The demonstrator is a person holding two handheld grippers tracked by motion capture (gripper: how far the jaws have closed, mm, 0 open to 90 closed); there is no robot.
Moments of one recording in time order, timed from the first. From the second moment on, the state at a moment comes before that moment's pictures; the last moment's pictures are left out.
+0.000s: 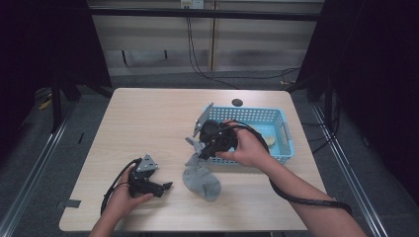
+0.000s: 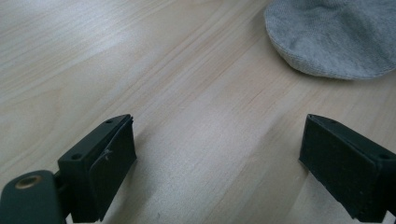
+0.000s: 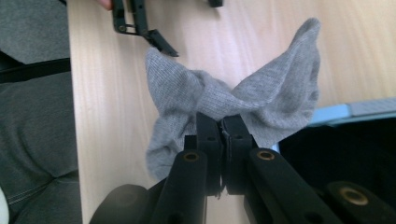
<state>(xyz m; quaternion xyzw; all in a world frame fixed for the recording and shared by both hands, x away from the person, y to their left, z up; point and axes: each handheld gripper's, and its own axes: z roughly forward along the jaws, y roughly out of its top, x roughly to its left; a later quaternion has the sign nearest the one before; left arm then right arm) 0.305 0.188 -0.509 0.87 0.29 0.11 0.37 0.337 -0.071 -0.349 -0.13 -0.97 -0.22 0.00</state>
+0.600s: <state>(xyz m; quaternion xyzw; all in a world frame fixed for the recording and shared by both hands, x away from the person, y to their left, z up) 0.305 0.188 -0.509 0.87 0.29 0.11 0.37 0.332 -0.079 -0.369 -0.17 -0.96 -0.22 0.02</state>
